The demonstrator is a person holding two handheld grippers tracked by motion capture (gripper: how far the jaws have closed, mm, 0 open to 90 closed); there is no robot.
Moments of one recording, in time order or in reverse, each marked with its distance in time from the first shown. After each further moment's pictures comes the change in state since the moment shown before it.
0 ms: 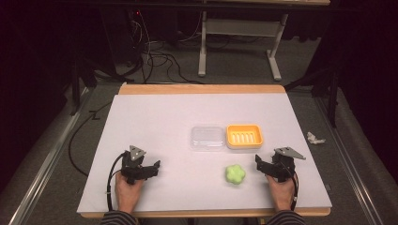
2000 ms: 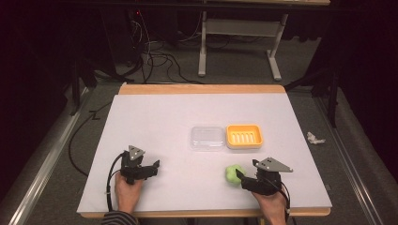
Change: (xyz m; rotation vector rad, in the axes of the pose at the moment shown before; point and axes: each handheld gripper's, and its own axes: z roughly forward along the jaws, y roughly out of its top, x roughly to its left) left arm 0.002 0.001 -0.001 -0.004 0.003 -0.014; right arm 0.068 -0.002 -0.049 -0.020 0.258 -0.196
